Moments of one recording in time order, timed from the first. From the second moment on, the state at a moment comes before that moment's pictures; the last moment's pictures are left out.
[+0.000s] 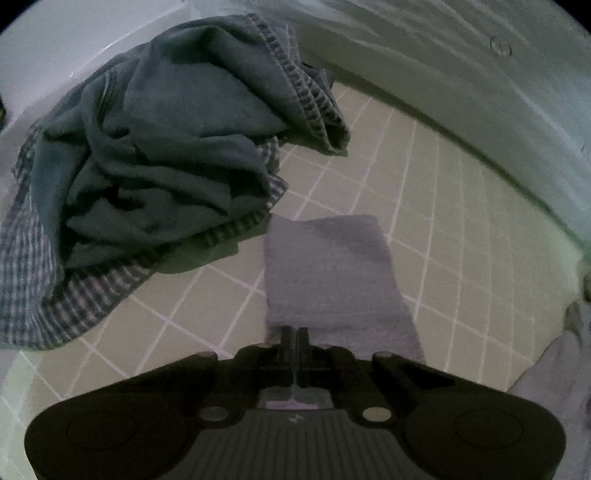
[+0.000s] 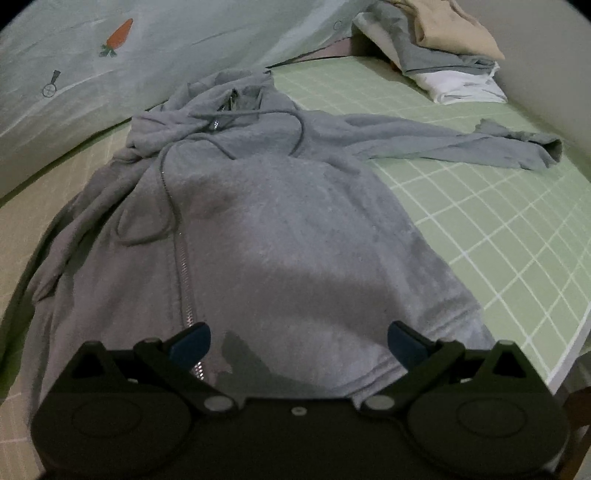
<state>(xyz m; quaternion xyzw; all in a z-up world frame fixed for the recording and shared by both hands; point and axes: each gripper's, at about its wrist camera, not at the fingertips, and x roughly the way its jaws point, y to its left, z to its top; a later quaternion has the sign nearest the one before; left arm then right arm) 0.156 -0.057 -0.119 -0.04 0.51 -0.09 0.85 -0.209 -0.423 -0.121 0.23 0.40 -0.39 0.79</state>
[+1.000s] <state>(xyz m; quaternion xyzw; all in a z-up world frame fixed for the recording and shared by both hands) 0.109 0.056 -0.108 -0.07 0.50 0.03 0.86 -0.190 -0.381 -0.133 0.19 0.43 -0.36 0.81</state>
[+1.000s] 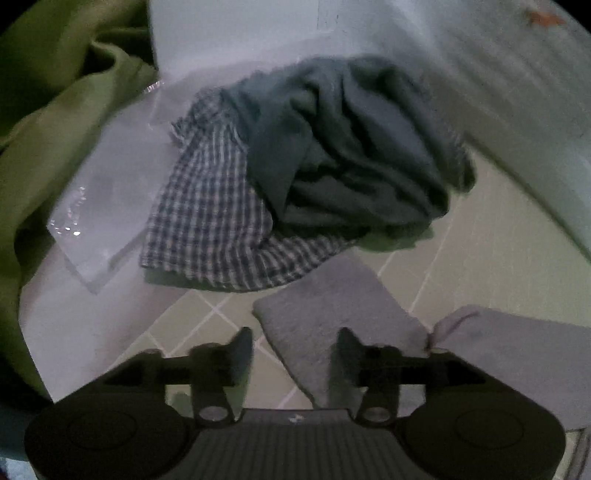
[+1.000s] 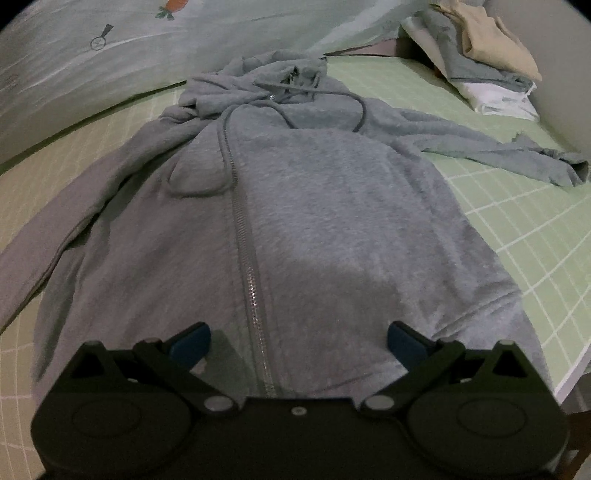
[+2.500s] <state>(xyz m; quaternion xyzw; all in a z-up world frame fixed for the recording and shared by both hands) -0.062 -0.208 -0.097 0.03 0.51 -0.23 0.83 -0.252 -0.519 -0.128 0.19 0.43 -0.30 0.83</state>
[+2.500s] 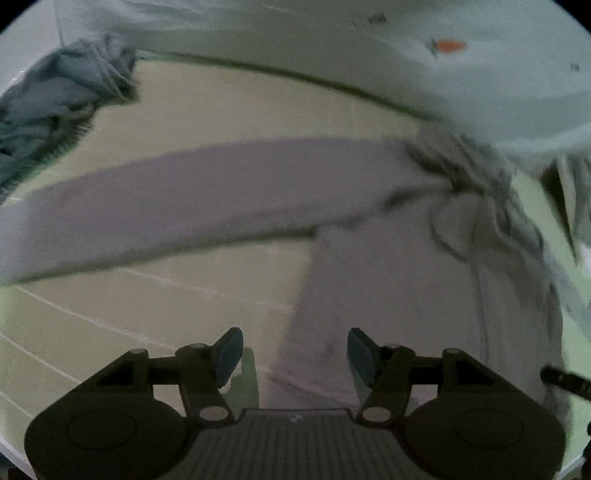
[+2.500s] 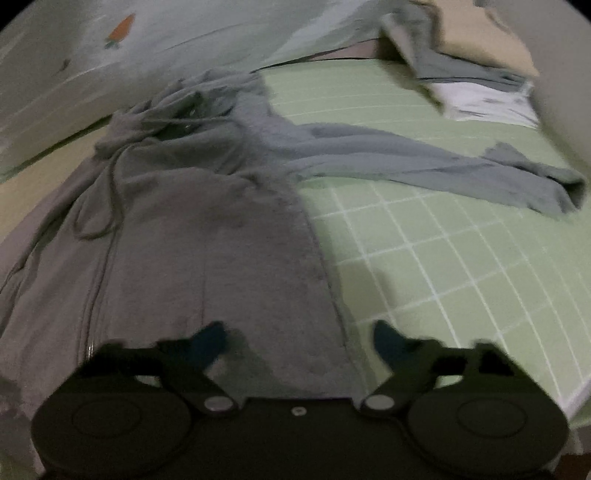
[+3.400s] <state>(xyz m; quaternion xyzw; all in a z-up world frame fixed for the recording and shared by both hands) -0.127 -0.253 -0.066 0.02 0.49 -0.12 0.86 -0.317 -0.660 -0.098 0.08 0.39 -0.30 0.87</state>
